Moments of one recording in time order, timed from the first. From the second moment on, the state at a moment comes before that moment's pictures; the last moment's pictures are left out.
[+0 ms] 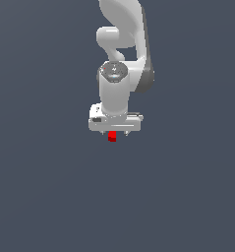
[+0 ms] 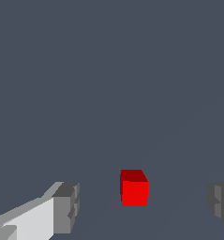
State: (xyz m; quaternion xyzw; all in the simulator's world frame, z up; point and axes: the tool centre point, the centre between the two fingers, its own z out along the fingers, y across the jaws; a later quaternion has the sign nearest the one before) arm -0.016 -0.009 0.158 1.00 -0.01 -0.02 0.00
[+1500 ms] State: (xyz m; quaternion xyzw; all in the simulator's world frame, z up) arm -0.083 -0.024 0.040 1.00 -0.02 0.00 0.00
